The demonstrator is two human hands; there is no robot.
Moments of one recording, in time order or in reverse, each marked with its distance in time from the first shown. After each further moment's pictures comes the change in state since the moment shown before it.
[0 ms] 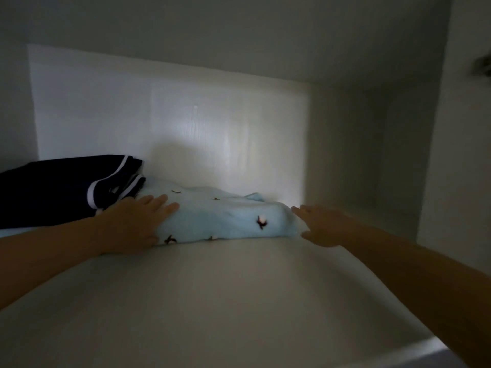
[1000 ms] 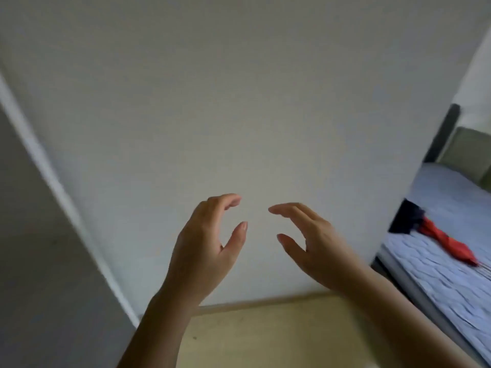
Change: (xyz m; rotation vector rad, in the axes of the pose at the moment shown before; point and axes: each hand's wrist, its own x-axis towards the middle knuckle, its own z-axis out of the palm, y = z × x) left_hand -0.428 0.675 -0.444 -1.726 0.498 1.291; right_hand -0.938 0.030 0.037 0.222 0.389 1.147
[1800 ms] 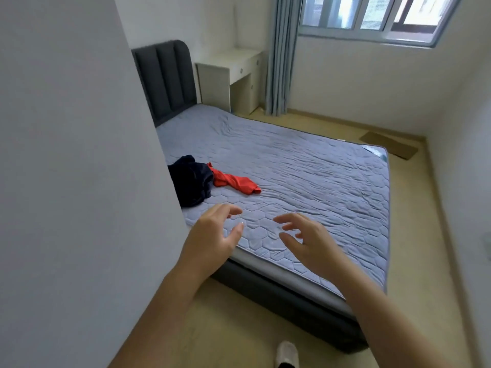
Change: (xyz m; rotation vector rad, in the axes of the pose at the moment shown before) left_hand 0.241 0.223 0.621 -0.557 -0.844 0.418; right_hand -0.165 0.510 -0.185 -0.056 0.330 1.089
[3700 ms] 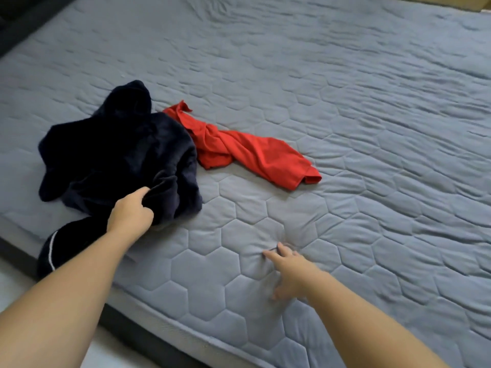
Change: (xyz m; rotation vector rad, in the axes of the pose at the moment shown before) left_hand 0.449 -0.710 0.293 0.434 -0.212 -0.815; right_hand 0.528 0.494 0.421 -0.342 -0.901 0.433
